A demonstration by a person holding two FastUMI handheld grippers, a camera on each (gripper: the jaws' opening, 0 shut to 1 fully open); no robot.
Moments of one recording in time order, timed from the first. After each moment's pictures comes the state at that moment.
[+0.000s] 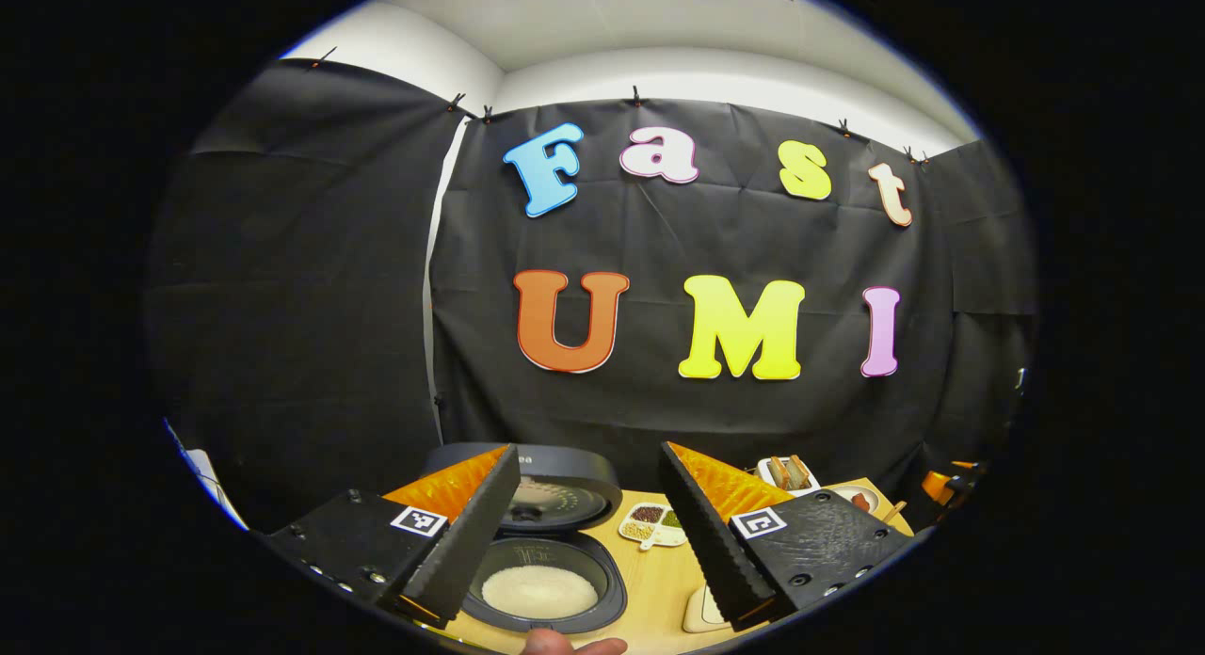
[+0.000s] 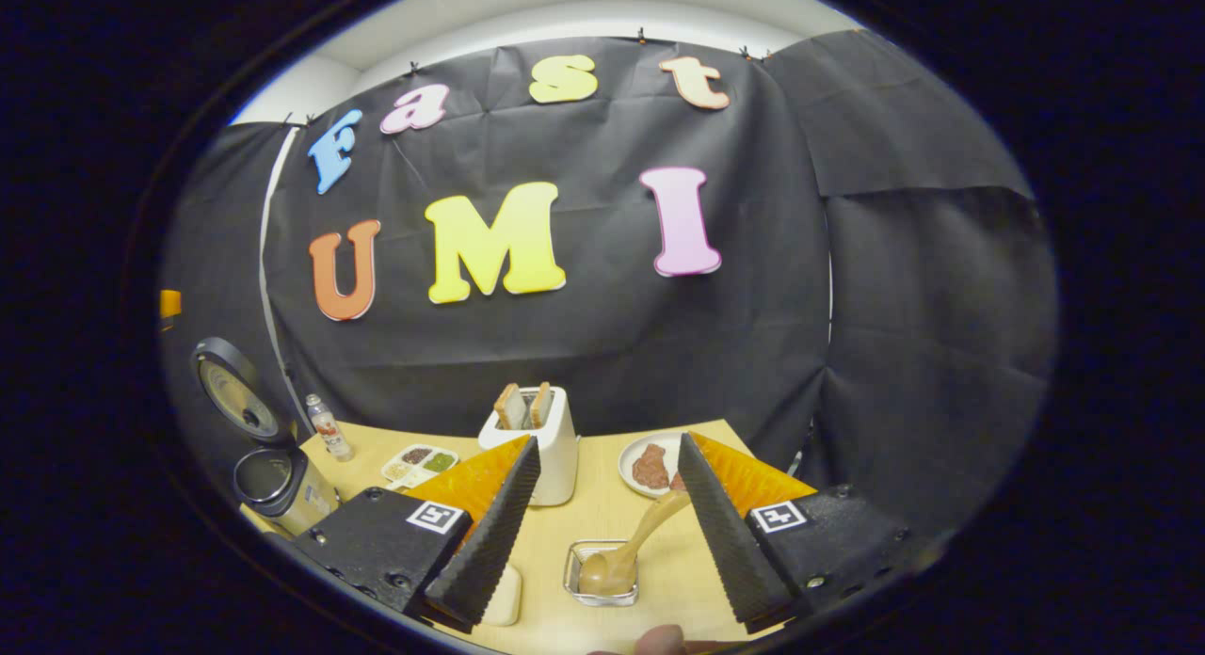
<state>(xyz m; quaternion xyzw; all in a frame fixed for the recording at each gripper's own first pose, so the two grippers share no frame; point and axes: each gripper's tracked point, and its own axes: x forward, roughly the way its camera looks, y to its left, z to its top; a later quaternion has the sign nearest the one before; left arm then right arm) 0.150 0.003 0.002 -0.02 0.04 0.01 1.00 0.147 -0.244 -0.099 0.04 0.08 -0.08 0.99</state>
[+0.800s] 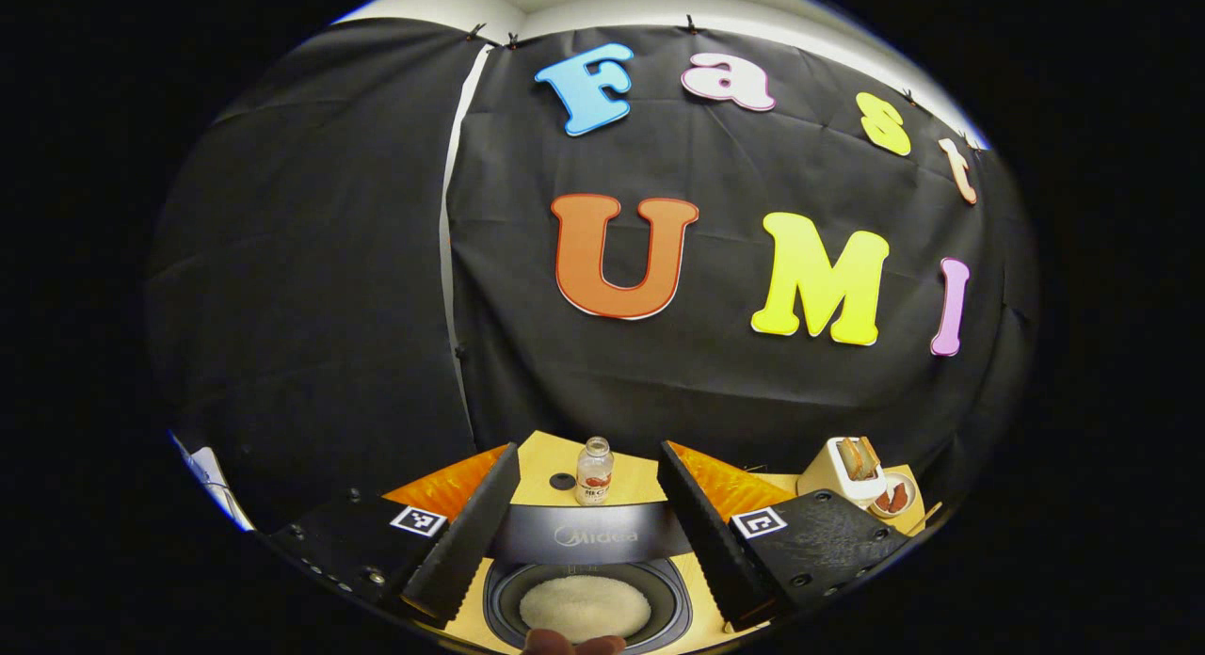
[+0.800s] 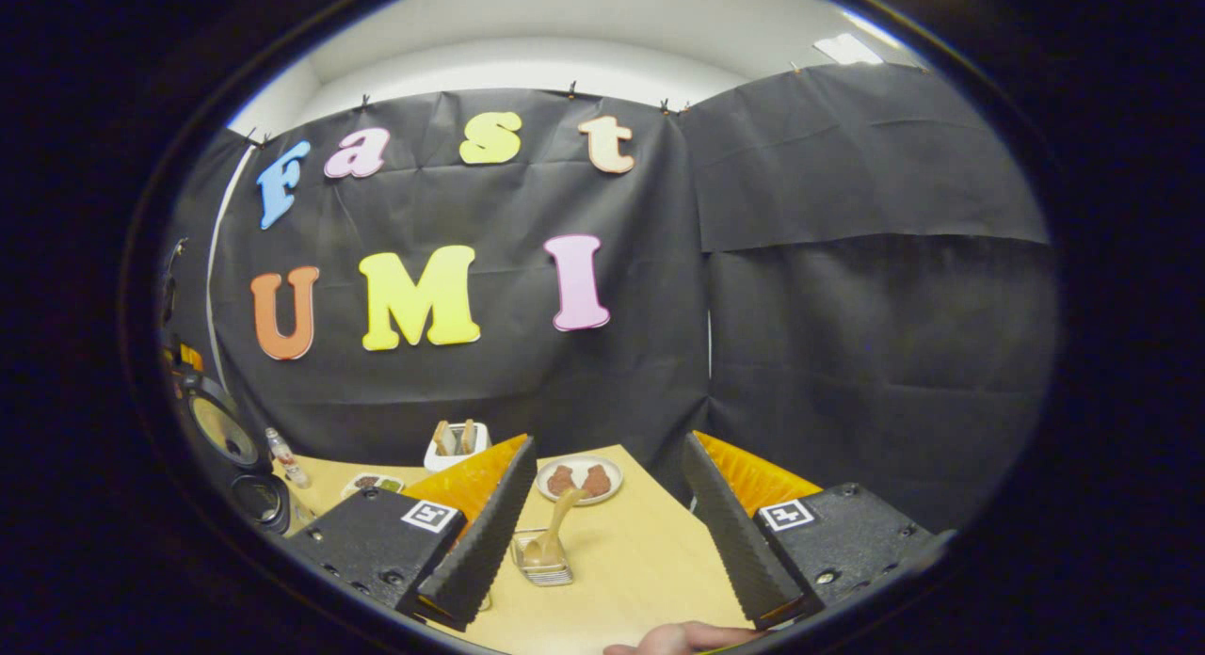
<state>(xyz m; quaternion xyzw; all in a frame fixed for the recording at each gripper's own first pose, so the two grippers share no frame) 0.259 0.075 -0.068 -0.05 0.19 0.06 0.98 0.000 -0.276 -0.047 0.04 0.03 -0.24 0.97</state>
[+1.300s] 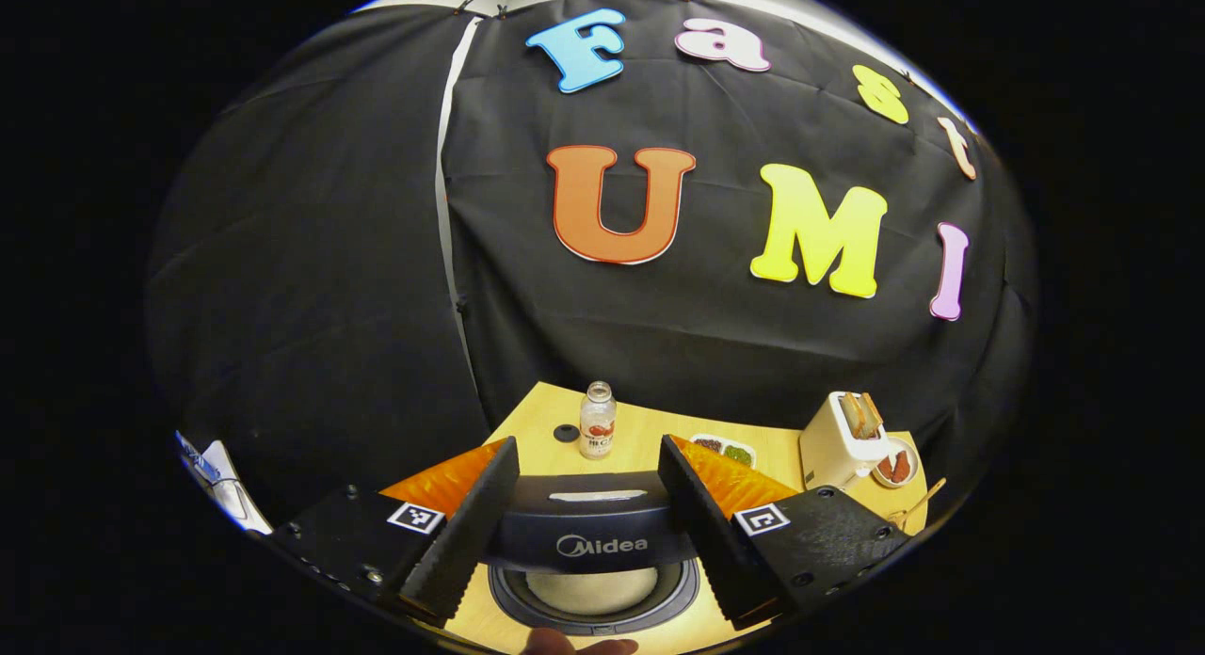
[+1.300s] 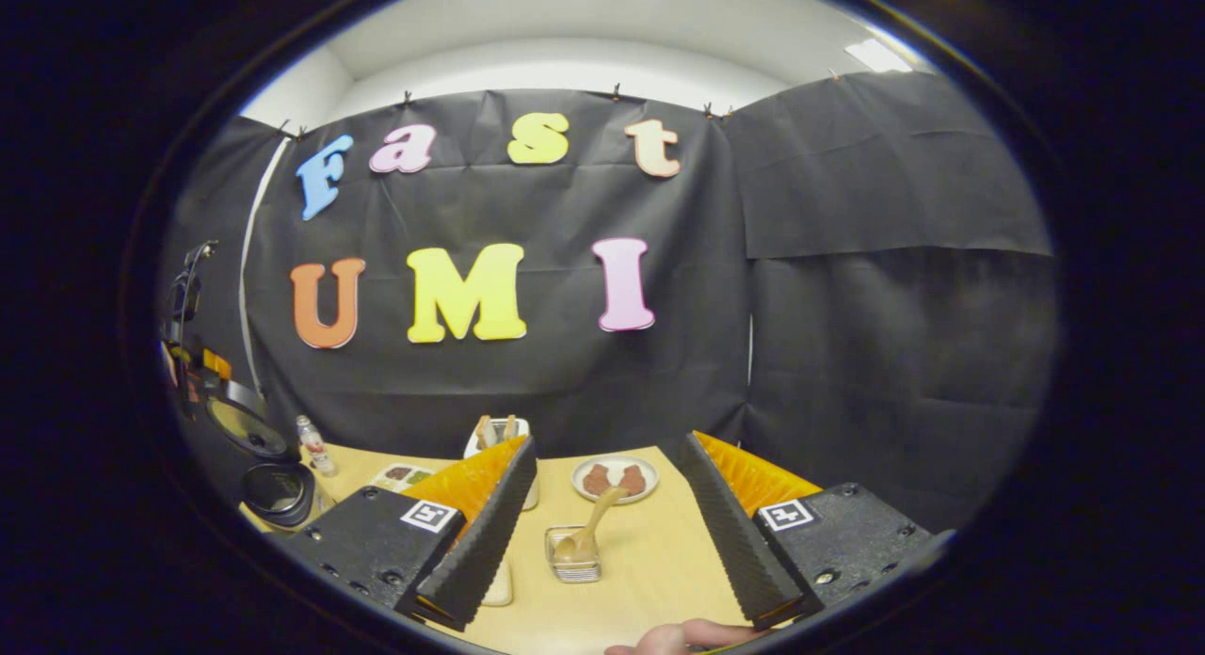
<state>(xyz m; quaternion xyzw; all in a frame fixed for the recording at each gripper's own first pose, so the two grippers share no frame) 0.218 0.059 -0.100 -0.04 0.26 0.04 0.97 0.023 -0.216 -0.048 0.02 0.03 -0.16 0.99</state>
